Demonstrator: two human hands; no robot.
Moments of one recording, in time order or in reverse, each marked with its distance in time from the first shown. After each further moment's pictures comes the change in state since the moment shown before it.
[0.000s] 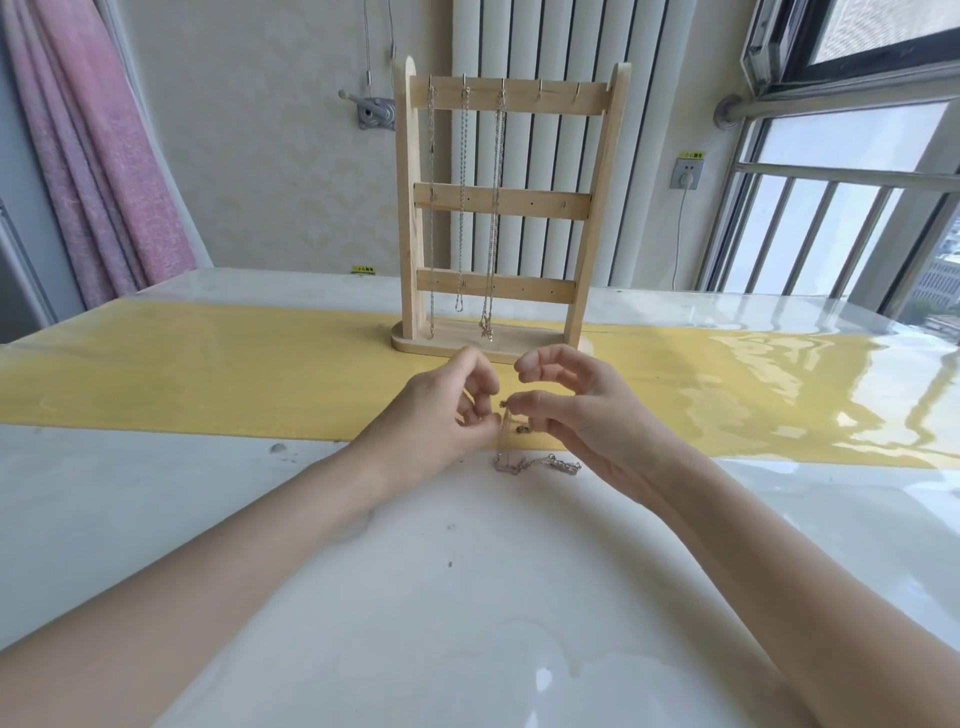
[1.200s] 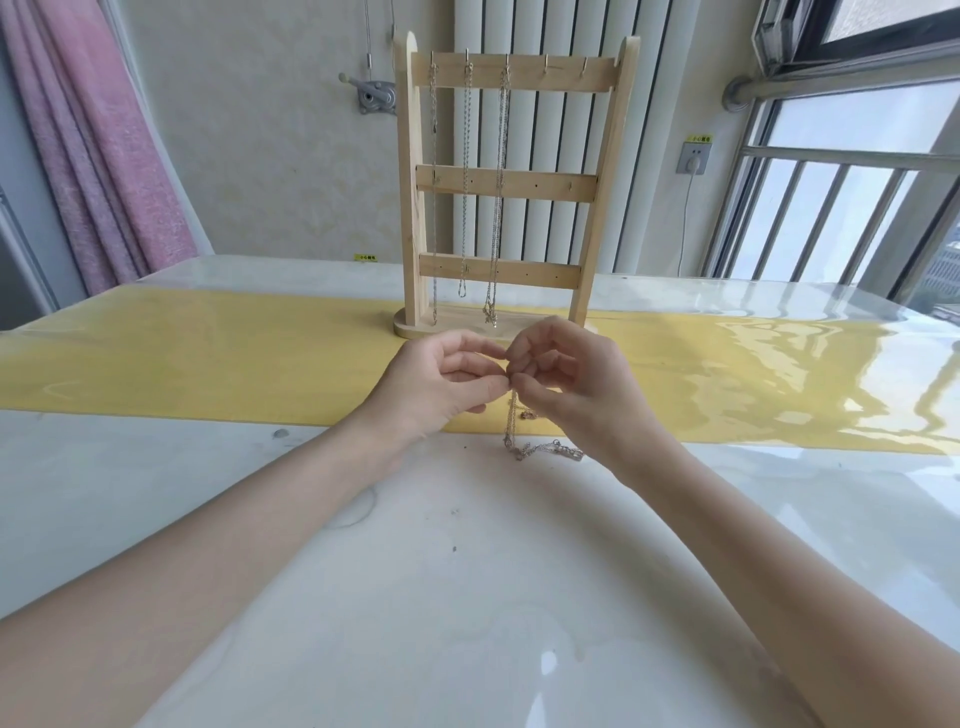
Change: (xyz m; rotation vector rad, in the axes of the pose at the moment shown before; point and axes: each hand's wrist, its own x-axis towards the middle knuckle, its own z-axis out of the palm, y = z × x) left_hand 0.003 0.004 -0.002 -0.504 0.066 -0.192; right_hand -0.002 0.003 0.008 -0.452 0.041 -0.421
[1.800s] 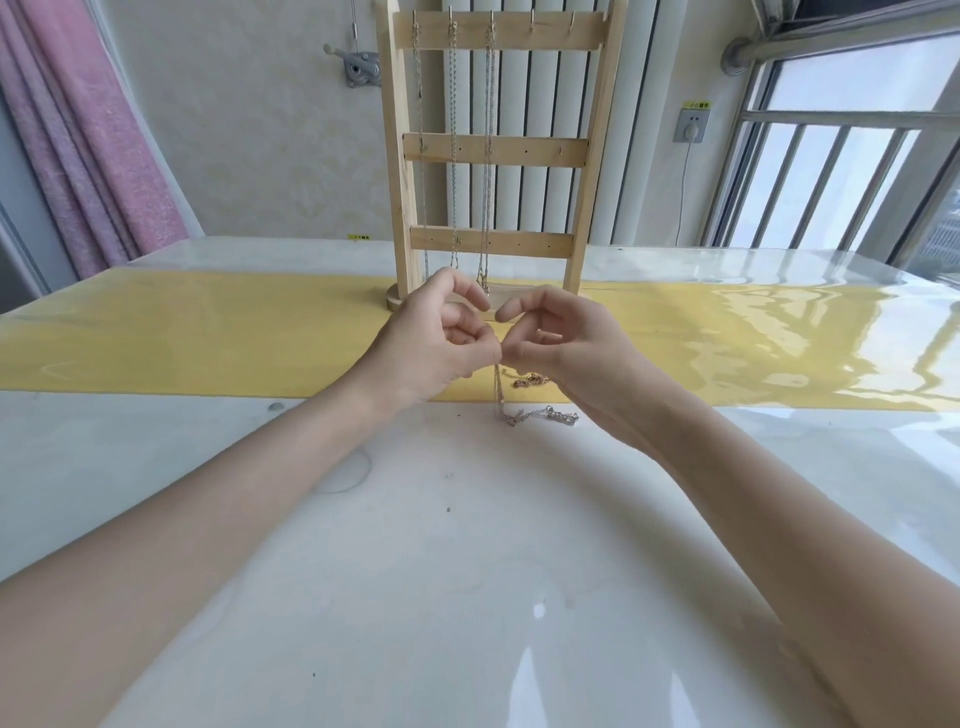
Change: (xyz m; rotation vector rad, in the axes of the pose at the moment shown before) left_hand 0.004 0.004 0.001 0.208 0.015 0.159; right_hand 0.002 -0.004 -0.006 0.279 -0.094 0.238
